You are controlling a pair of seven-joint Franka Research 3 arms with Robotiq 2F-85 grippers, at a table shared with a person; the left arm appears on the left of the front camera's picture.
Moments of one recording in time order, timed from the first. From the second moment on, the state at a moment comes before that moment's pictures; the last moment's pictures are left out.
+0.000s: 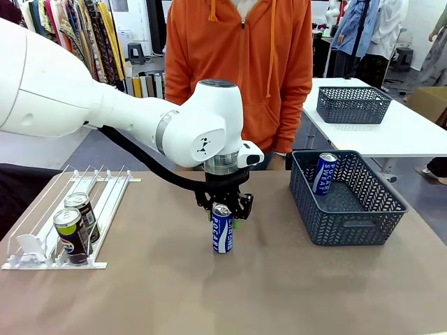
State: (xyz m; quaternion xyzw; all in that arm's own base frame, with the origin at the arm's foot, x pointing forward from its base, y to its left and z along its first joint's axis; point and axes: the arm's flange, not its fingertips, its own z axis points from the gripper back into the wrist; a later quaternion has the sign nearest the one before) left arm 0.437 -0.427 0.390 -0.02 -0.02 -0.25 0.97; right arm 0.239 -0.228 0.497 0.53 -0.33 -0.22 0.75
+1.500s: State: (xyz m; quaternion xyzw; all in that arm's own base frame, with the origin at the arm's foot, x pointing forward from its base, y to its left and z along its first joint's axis) left arm 0.404 0.044 0.597 -0.39 -0.09 0.05 0.91; right arm 0.239 -0.228 0.496 0.53 -0.32 -0.22 0.75
